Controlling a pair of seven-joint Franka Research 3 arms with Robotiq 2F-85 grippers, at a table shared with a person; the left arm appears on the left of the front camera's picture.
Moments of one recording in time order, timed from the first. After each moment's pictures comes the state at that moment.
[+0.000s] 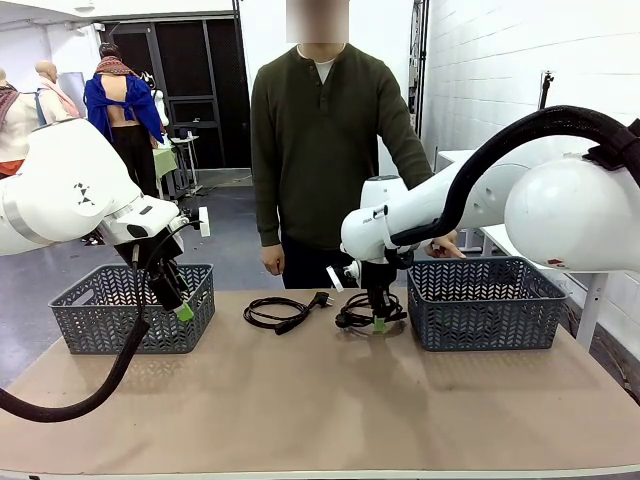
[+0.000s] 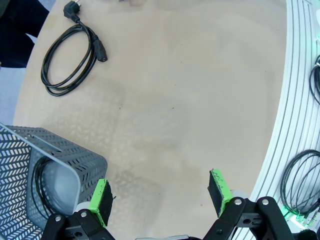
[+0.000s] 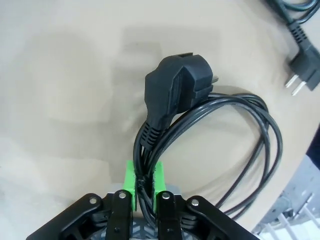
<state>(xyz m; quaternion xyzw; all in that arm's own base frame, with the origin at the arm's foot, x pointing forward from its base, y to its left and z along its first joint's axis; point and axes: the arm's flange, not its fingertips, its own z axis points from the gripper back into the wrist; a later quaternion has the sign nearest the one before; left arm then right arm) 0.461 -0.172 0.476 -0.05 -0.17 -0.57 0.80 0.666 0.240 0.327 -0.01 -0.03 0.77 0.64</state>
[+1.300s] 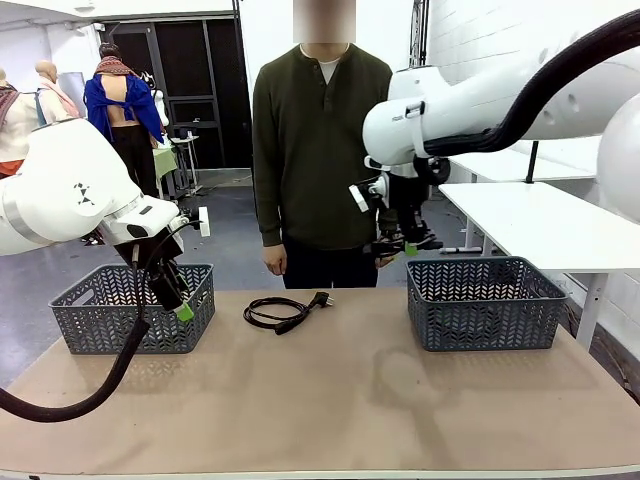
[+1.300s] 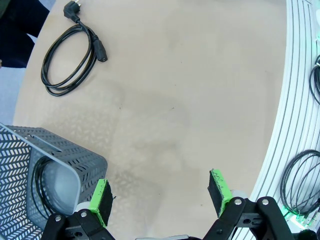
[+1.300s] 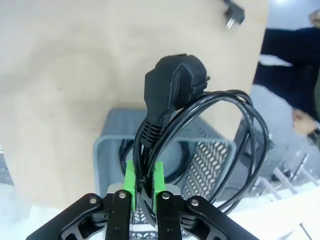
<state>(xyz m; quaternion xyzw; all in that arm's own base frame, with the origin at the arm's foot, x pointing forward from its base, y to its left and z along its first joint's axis) 0.461 -0.172 0.476 -0.05 -0.18 -0.57 0.80 0.611 0.178 0.518 -0.06 -0.03 0.73 0.68</state>
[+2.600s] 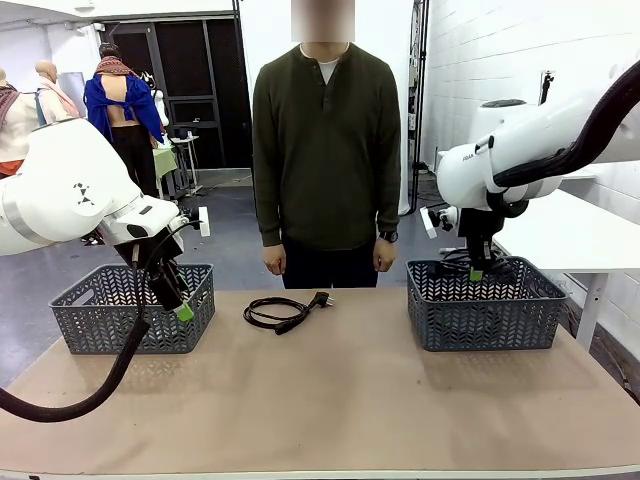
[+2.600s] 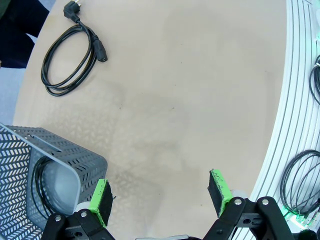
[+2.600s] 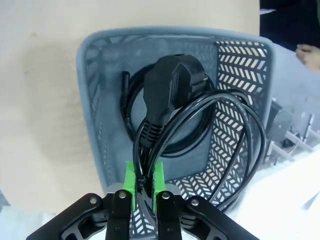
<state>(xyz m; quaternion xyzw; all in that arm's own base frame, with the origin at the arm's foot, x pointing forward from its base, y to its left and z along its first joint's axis) 0.461 -0.172 0.476 -0.05 -0.18 -0.57 0.80 0.589 0.052 0.456 -0.09 -0.07 0.67 0.73</state>
